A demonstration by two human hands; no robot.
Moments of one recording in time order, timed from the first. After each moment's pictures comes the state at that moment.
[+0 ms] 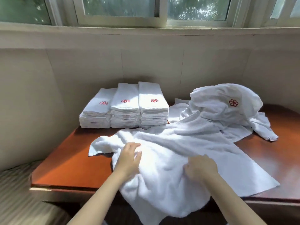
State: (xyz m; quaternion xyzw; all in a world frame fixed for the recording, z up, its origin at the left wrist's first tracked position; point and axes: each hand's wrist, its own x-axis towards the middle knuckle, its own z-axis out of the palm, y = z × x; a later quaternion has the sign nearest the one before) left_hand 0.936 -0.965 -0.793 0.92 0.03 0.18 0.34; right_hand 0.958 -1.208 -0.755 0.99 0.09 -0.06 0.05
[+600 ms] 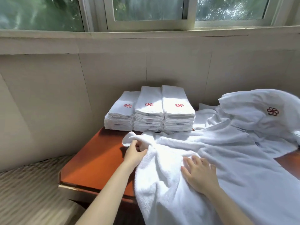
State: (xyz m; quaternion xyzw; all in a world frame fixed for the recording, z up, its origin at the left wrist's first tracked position) left_hand 0.963 -0.895 -0.783 0.82 0.22 0.11 0.51; right_hand 0.997 -1.141 -0.817 0.98 0.16 0.02 -0.10
